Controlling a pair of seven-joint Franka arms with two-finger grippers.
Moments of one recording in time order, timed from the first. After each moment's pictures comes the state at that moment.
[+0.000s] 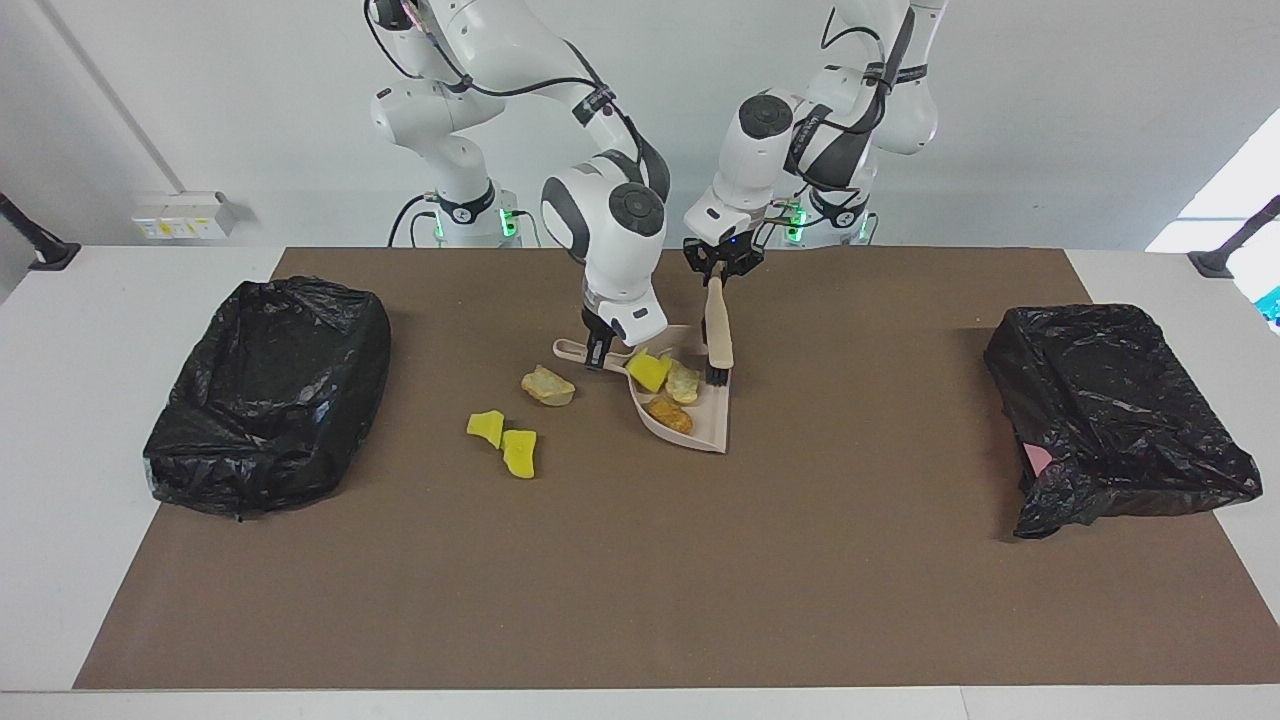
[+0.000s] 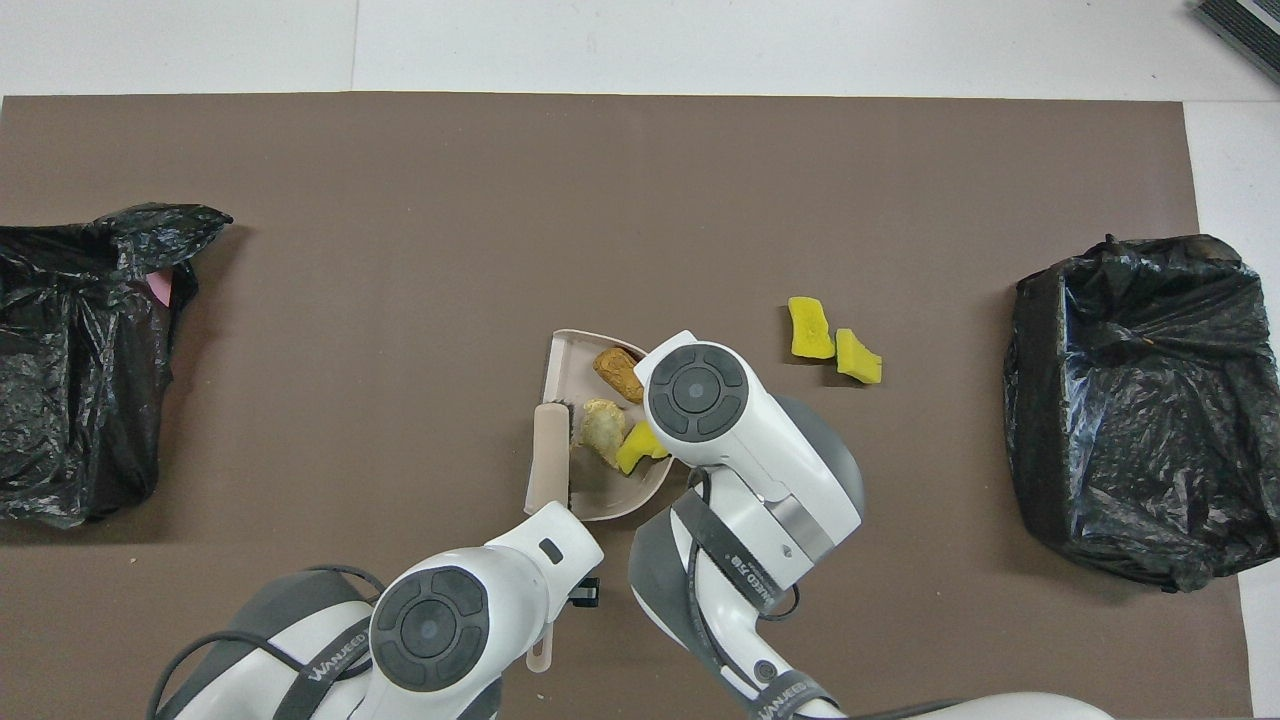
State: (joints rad) left arm -0.76 -0.21 -0.02 -2.44 -0.16 2.24 -0.56; right arm 0.52 0.26 0.07 -1.92 -0.15 2.00 -0.71
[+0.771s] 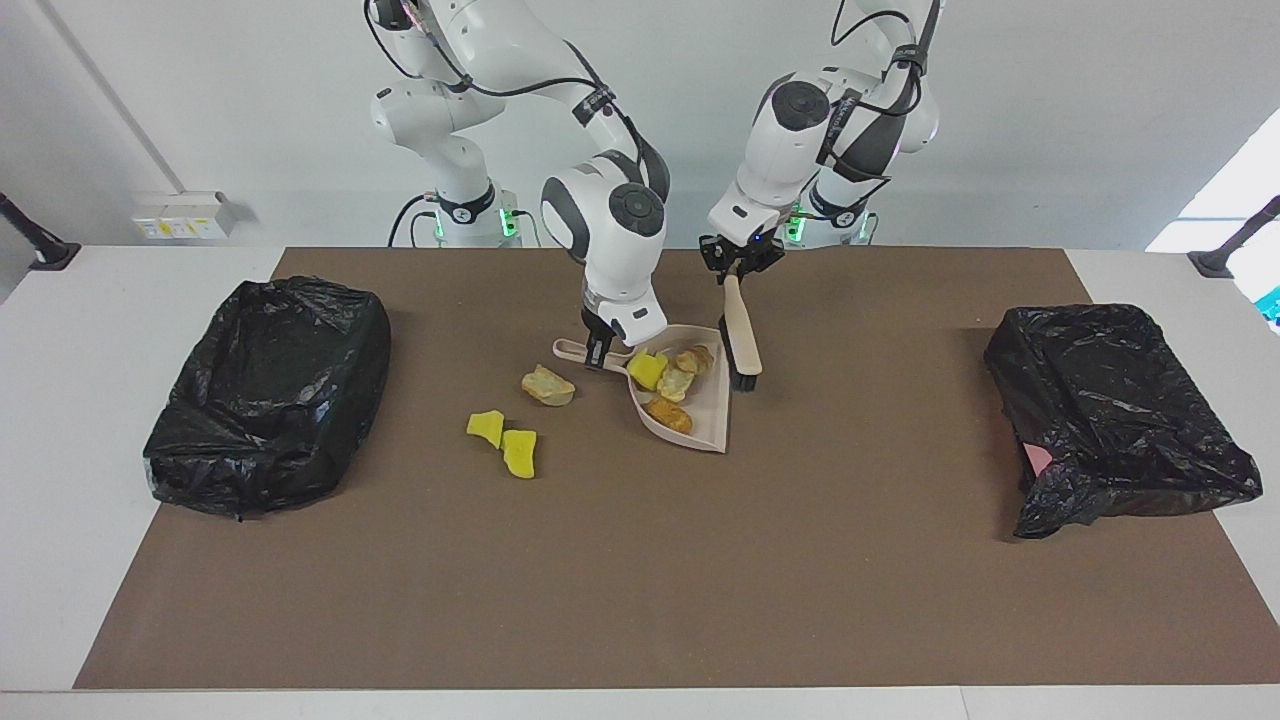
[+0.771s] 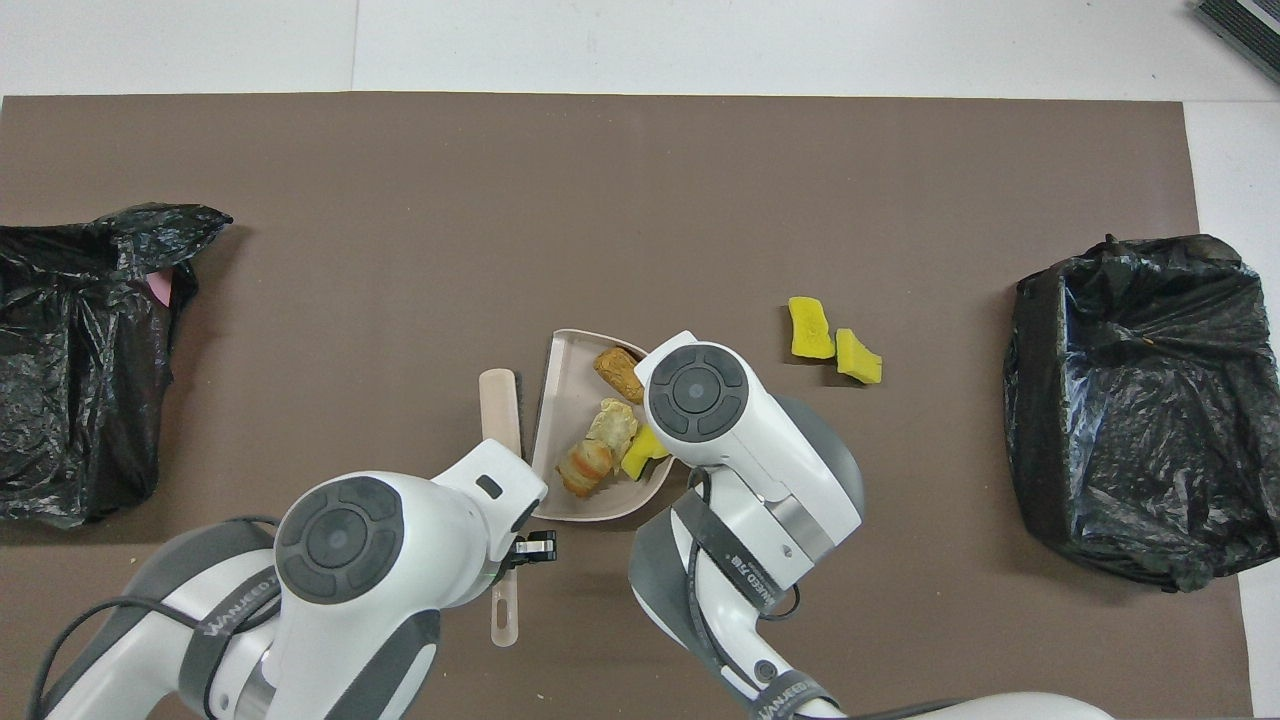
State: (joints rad) left arm -0.63 -0.22 0.01 -2.33 -0.18 2.03 -0.56; right arm 0.52 0.26 0.07 -1.92 -0.15 2.00 -0.71
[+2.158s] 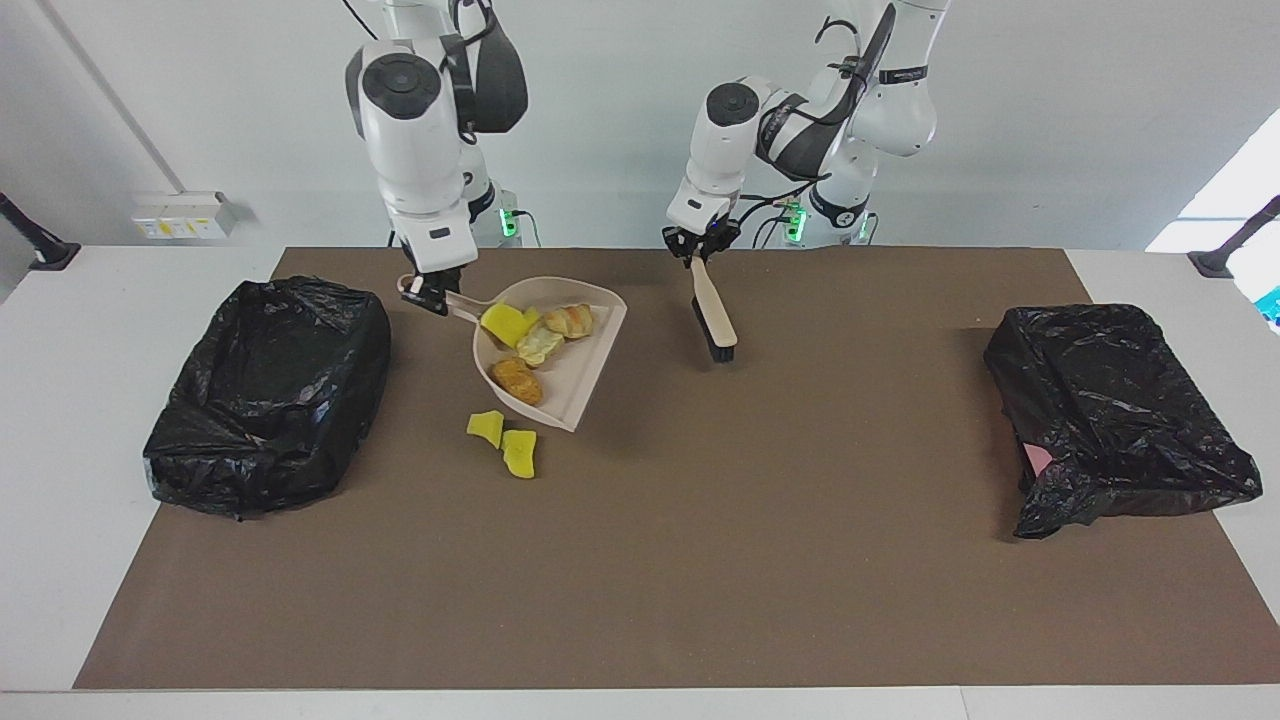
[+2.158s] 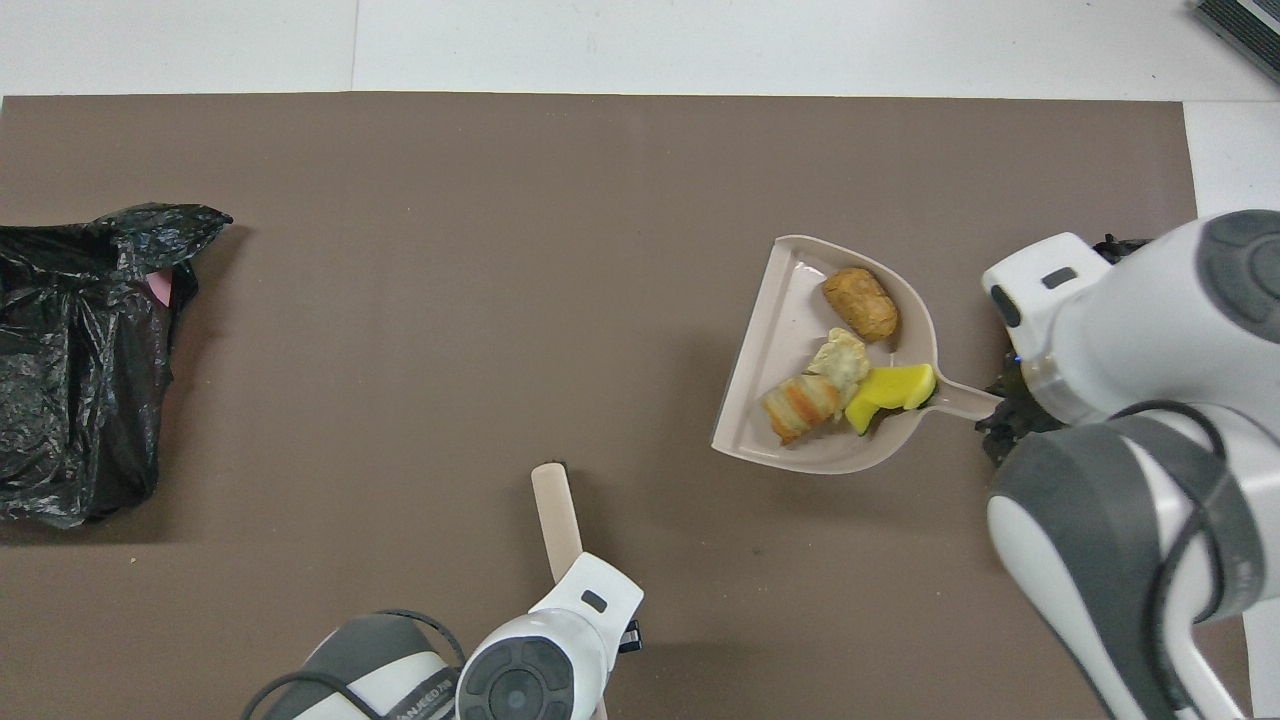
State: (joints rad) left arm -0.90 -0.19 -0.05 -2.47 -0.18 2.23 -0.95; right arm 0.10 -0.09 0.06 -1.89 -0.11 1.69 -1.01
